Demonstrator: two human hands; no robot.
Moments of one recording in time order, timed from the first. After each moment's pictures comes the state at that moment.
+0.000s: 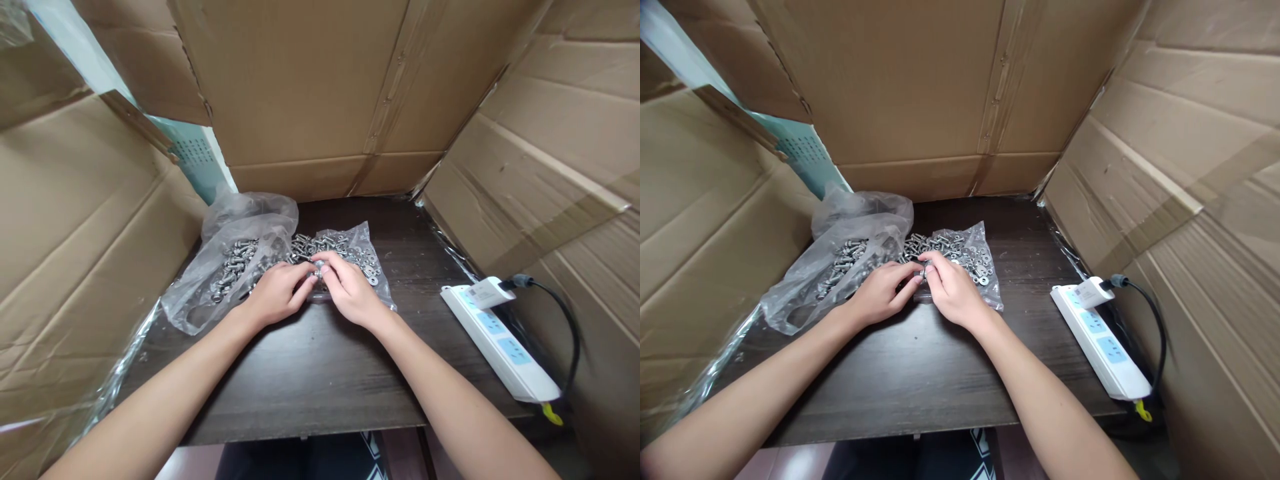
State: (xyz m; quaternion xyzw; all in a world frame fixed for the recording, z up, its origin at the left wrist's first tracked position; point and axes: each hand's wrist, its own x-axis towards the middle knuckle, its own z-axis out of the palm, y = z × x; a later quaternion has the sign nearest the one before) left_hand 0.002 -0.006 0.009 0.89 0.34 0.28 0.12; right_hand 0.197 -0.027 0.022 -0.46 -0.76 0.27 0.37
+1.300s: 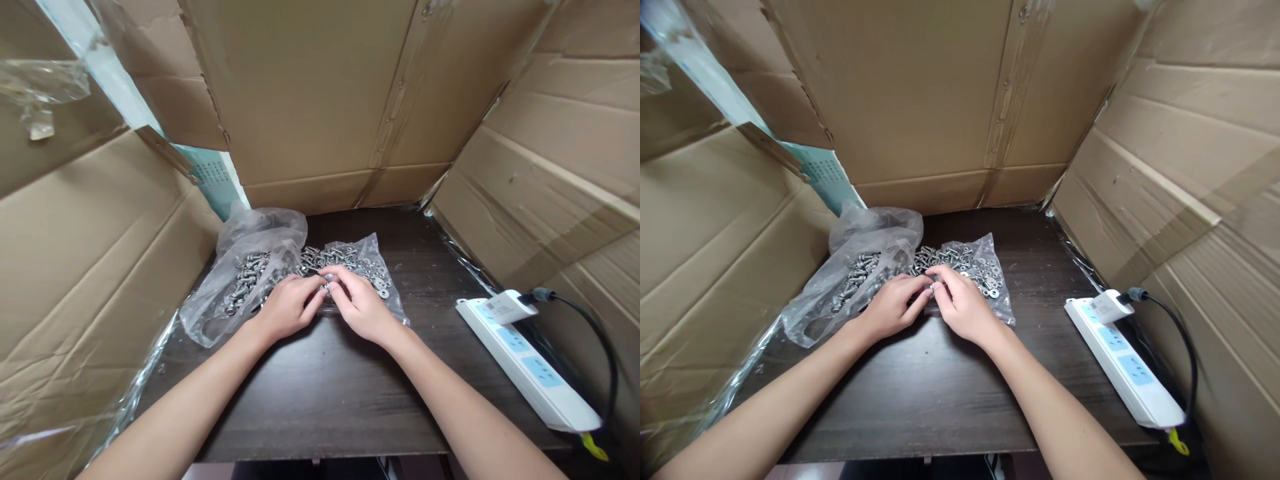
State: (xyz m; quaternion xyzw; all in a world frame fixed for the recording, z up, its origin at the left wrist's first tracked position) left_hand 0.001 -0.006 0.009 0.89 0.33 0.30 0.09; right_hand 0.196 -0.028 0.022 -0.43 -0.77 0.25 0.38
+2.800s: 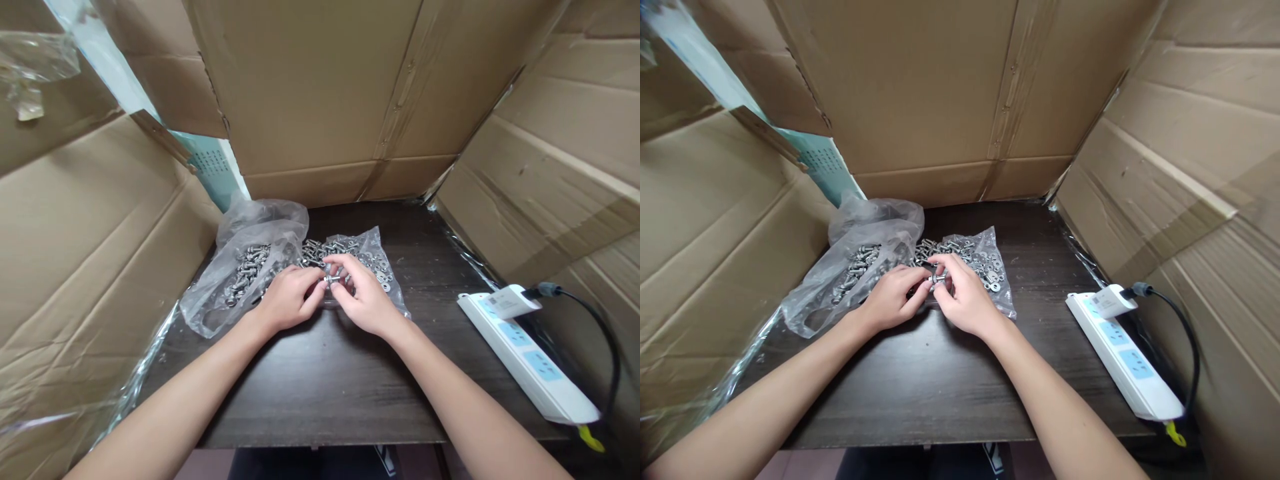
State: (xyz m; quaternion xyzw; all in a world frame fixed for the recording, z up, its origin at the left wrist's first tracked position) left_hand 0.002 -0.009 0.013 0.89 0.34 0.29 0.11; right_hand 0.197 -0.031 0.025 -0.44 -0.76 0.26 0.40
